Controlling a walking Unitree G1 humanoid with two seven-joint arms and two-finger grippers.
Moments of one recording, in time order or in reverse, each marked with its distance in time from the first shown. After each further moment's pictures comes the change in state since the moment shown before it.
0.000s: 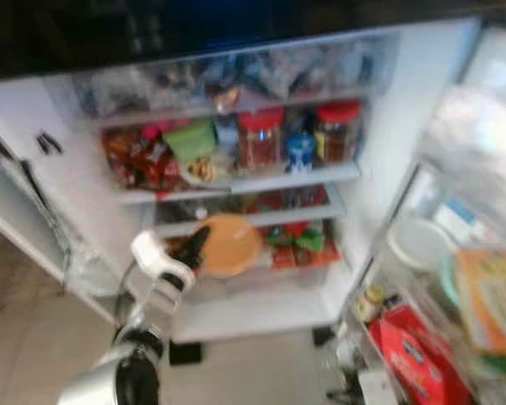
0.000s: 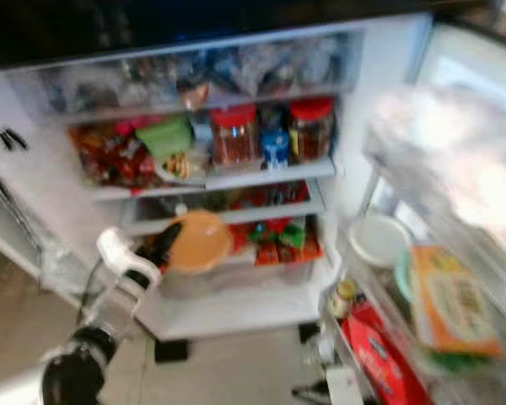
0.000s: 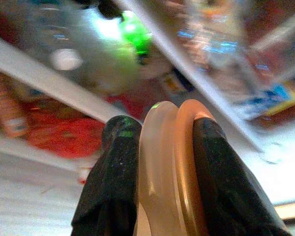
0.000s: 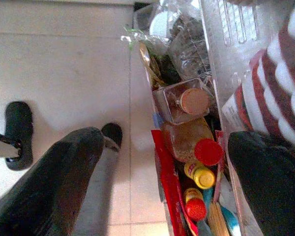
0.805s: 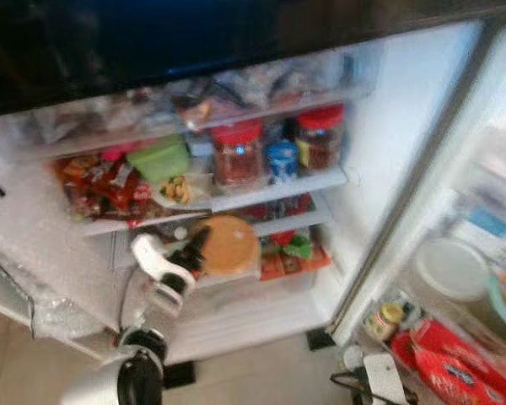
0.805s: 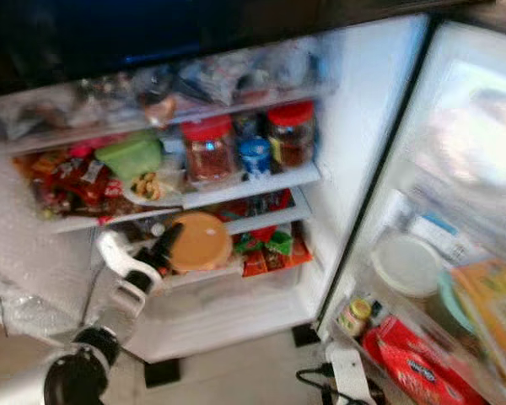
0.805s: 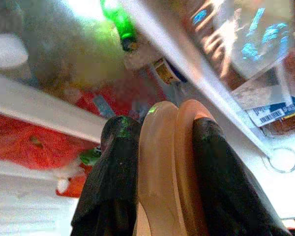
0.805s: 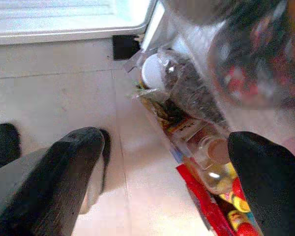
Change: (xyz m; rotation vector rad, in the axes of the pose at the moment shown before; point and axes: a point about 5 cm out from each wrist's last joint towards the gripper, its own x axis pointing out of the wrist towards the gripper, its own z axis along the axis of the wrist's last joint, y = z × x) left arm 0.002 -0.006 -0.012 -0.045 0.005 0.000; right arm 0.002 -0.010 0.018 0.005 -0.076 -0.031
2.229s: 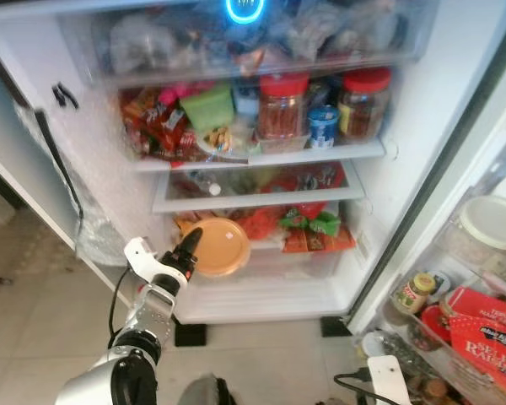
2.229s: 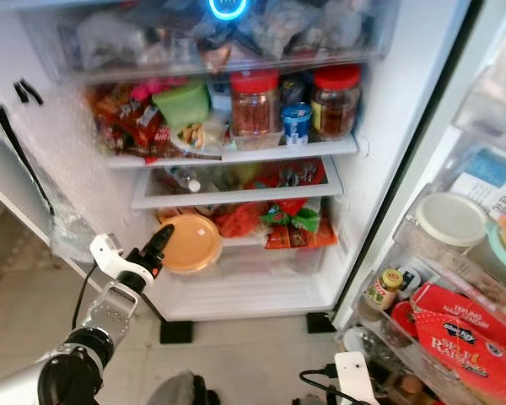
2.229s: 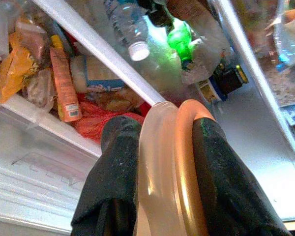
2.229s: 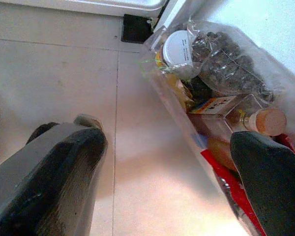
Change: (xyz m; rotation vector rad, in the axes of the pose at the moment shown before) left arm -0.002 0.009 0.013 0.013 -0.038 0.051; right arm 0.000 -0.001 0.000 -0.006 0.011 -0.034
